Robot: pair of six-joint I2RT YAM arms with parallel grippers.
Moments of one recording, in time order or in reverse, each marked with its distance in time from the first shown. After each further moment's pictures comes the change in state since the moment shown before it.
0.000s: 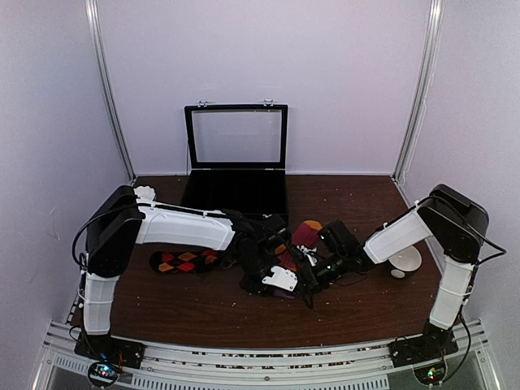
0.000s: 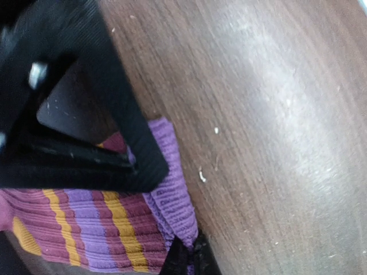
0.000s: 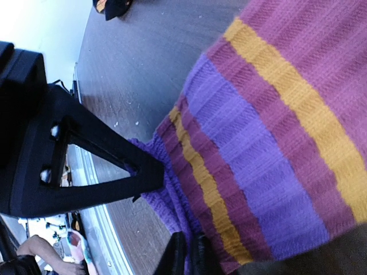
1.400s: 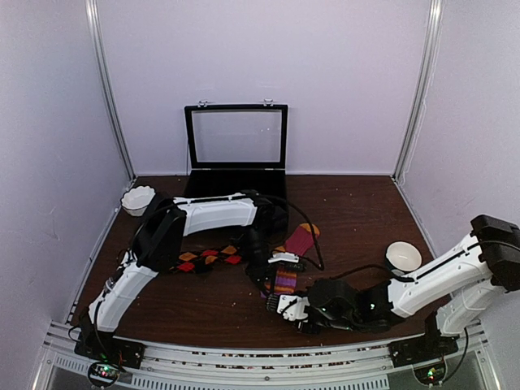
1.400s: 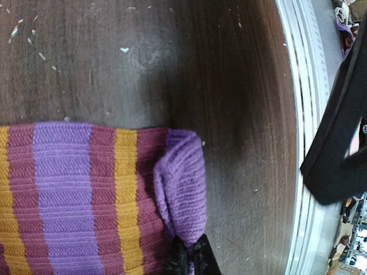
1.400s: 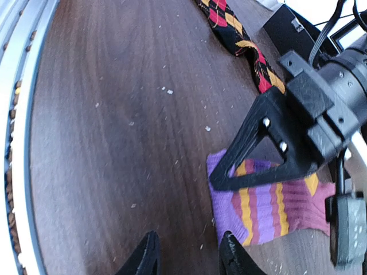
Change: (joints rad) left arm 0.152 0.423 0.619 -0.697 0.513 -0.192; right arm 0.637 -0.363 -0.231 0.148 1.092 -0.768
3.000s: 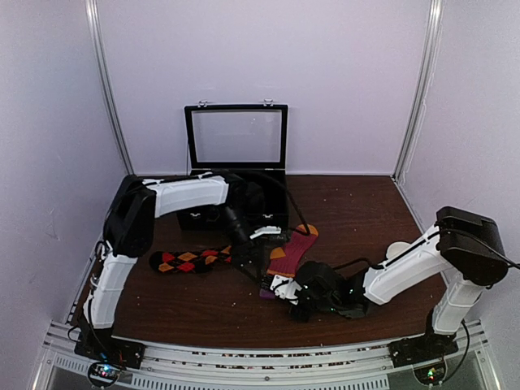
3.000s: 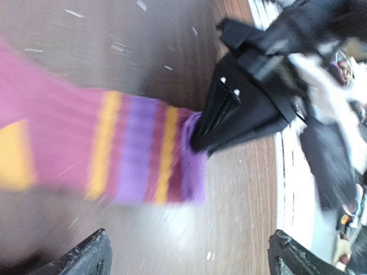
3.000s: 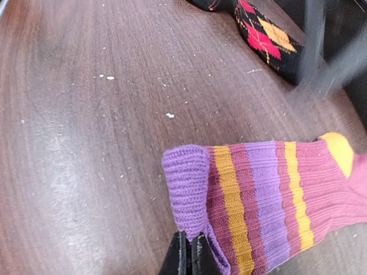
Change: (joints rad) left arm 0.119 -0.192 -0.165 0.087 0.073 -0.010; right arm -0.178 0.228 0.103 0.063 -0.177 0.116
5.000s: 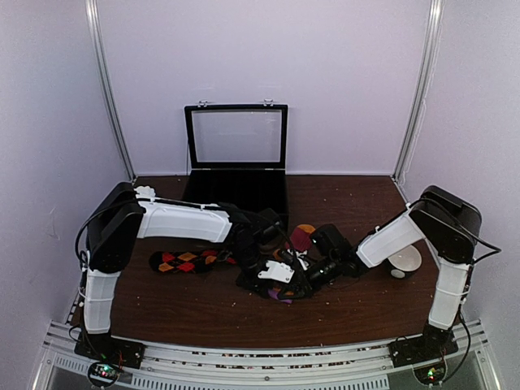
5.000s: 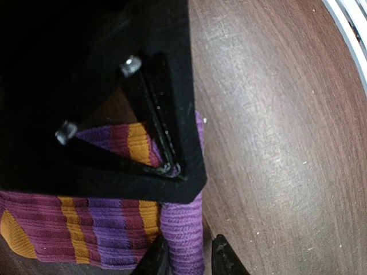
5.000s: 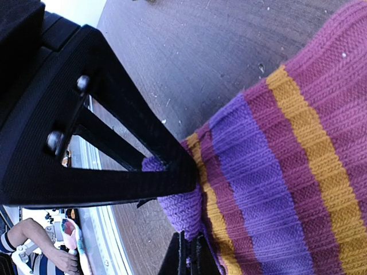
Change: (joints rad) left arm -0.218 -0.215 -0.422 0.532 -0.425 0.159; right arm -0.399 0.171 0.146 -0.150 -0.932 0.616
